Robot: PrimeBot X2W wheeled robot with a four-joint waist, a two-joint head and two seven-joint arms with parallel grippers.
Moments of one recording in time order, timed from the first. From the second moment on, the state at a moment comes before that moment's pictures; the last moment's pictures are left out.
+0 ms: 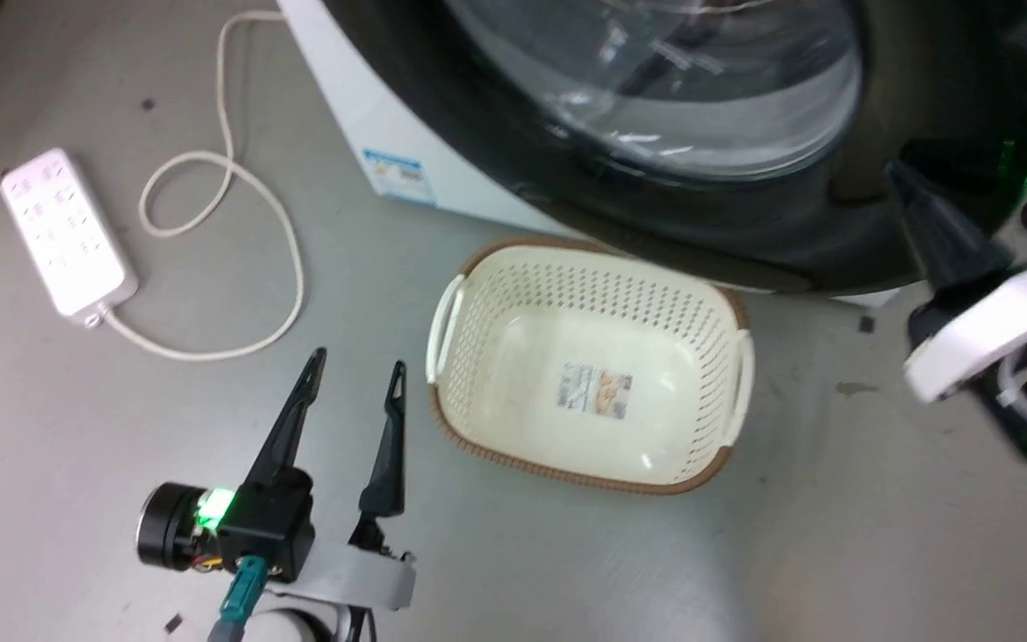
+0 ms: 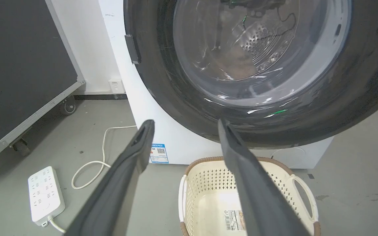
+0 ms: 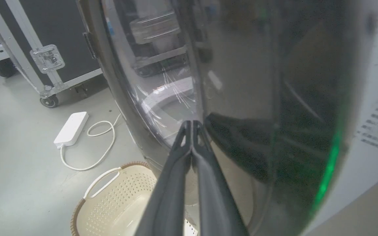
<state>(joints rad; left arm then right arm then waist) -0.10 0.11 -0.21 -0.04 -0.06 0.05 -0.26 -0.59 -0.47 0.33 0.27 0.50 0.13 -0.08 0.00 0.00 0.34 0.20</state>
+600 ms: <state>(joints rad) -0.14 0.08 -0.21 -0.03 -0.05 0.05 -0.26 -0.91 -0.50 0.25 0.61 0.59 0.14 -0.05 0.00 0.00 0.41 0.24</state>
